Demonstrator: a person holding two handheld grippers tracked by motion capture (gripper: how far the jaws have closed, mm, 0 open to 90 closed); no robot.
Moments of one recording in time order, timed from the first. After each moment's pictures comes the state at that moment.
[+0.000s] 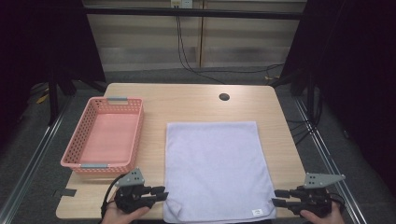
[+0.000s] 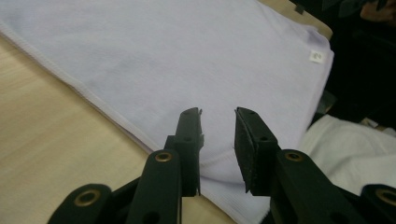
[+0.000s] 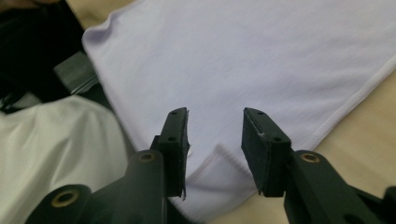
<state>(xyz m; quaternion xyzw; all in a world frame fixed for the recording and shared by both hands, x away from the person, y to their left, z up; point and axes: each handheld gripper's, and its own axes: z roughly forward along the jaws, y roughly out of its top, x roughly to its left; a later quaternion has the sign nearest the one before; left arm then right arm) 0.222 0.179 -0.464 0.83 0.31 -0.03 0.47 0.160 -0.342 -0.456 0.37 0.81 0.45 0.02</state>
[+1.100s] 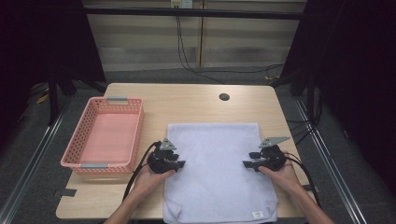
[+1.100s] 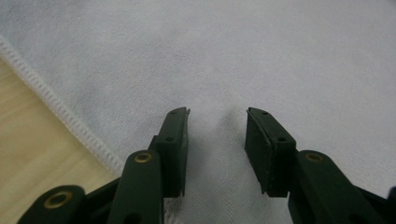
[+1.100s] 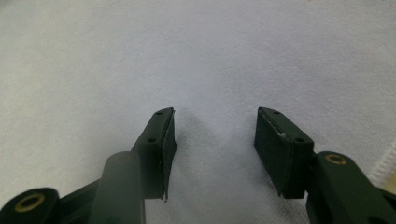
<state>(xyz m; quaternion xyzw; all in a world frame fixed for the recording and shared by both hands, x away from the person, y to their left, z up) 0.319 0.106 -0.497 0.87 0.32 0.06 0.38 0.296 -0.288 -0.497 0.39 0.84 0.36 0.09</state>
